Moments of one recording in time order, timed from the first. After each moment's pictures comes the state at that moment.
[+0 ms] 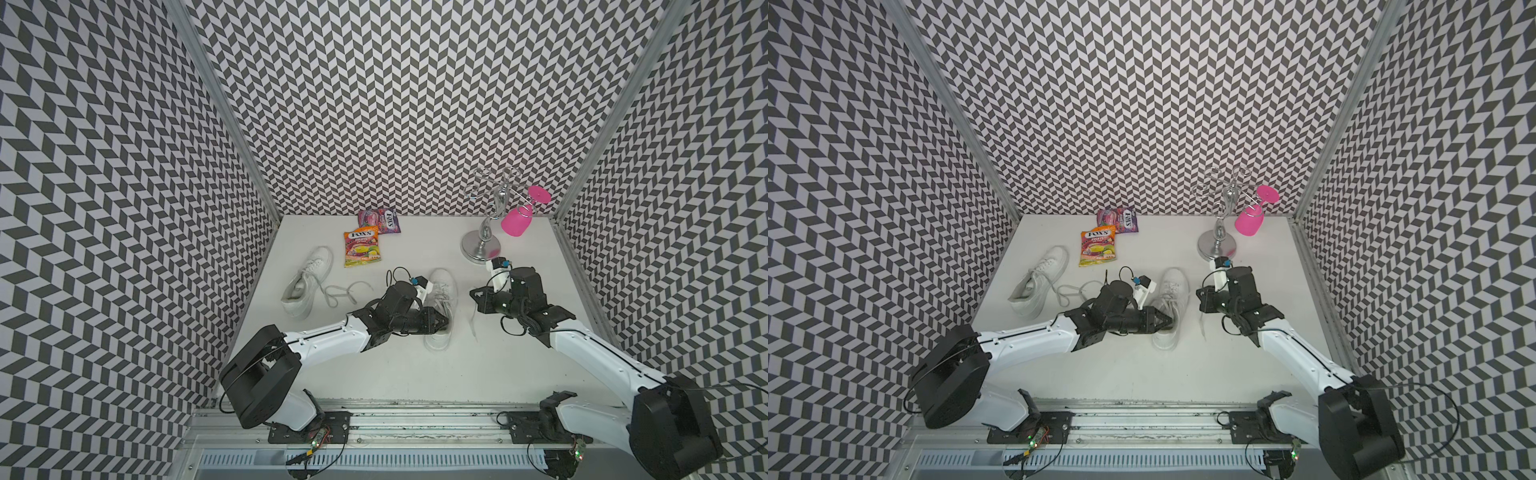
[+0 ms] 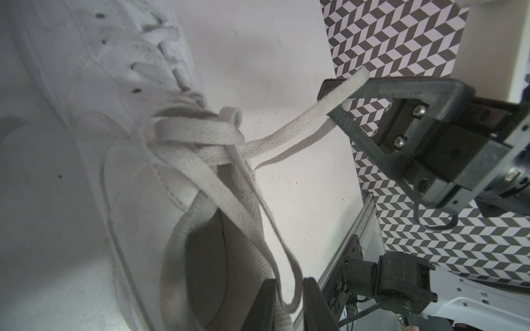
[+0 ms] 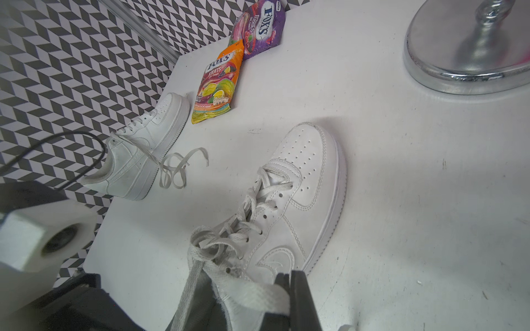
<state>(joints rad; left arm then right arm) -0.84 1.48 0.79 0.12 0.42 -0.83 0.34 1.18 0.65 -0.11 -0.32 0.39</state>
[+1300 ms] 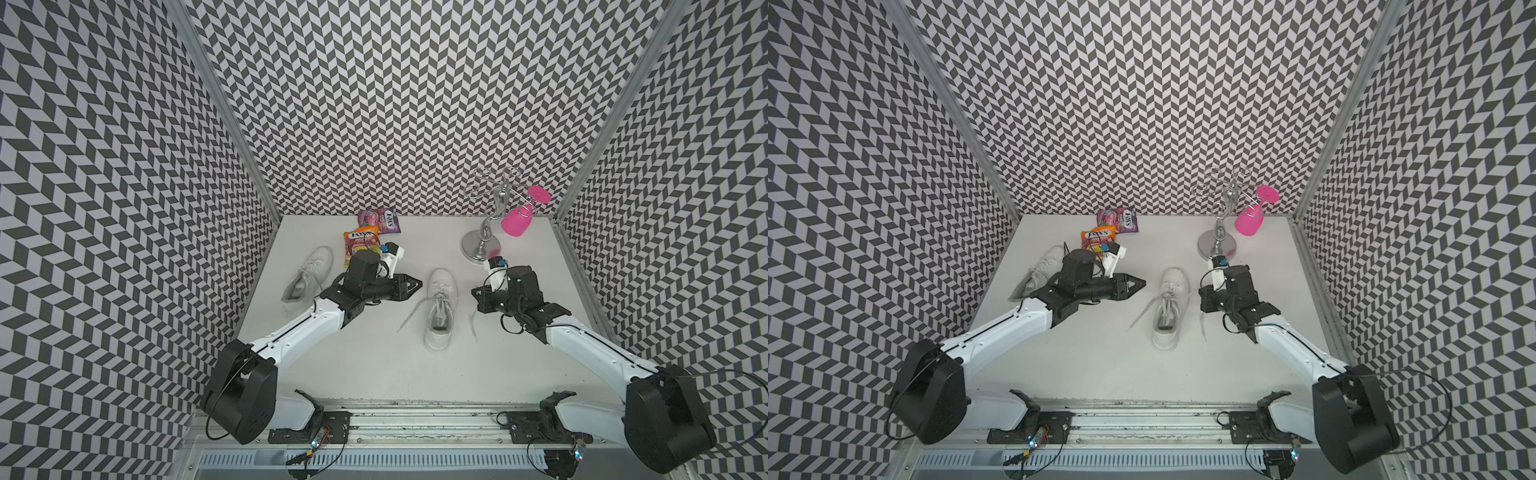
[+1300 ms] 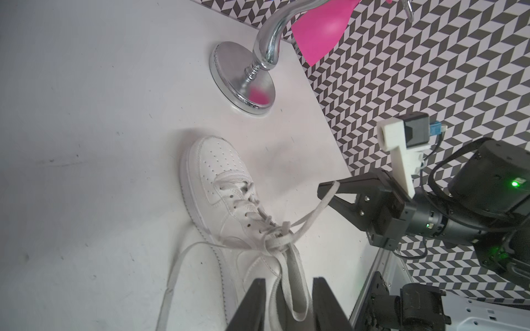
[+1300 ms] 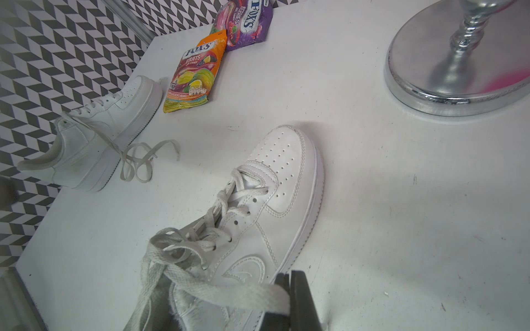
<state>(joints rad) -0.52 1.42 0.93 -0.03 0.55 -0.52 0.34 1.23 0.67 -0.10 -0.25 0.27</state>
